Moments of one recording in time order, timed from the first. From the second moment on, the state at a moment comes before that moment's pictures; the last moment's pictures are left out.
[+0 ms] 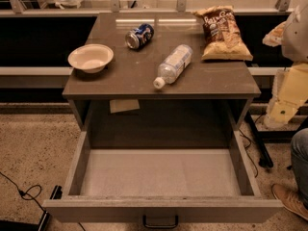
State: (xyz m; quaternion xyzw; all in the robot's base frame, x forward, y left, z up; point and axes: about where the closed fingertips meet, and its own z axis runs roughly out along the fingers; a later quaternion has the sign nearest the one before) arm 0.438 -0.217 0.976 -0.60 0.78 -0.03 0.16
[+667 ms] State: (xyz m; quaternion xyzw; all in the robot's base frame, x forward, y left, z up) arm 0.452 -0.216 0.977 -0.62 0.77 -0.02 0.15
